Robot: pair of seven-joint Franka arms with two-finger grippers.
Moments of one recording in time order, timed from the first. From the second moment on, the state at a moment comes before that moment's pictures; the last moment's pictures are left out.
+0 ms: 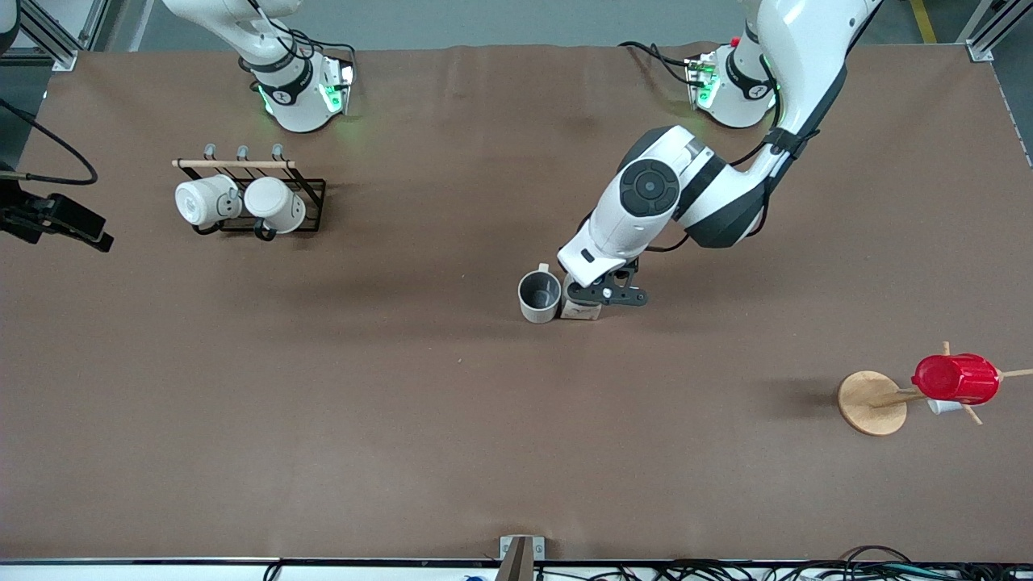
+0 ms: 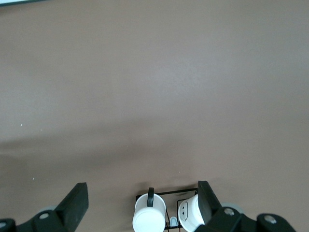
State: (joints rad) left arm -0.11 0.48 -0.61 -1.76 0.16 2.15 -0.65; right arm 0.05 0.07 -0.09 -1.45 0.00 1.56 0.09
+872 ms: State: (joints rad) left arm -0.10 0.40 -0.61 -1.72 0.17 2.13 -0.65; right arm 0.05 0.07 -0.10 -1.43 0.00 1.53 0.09
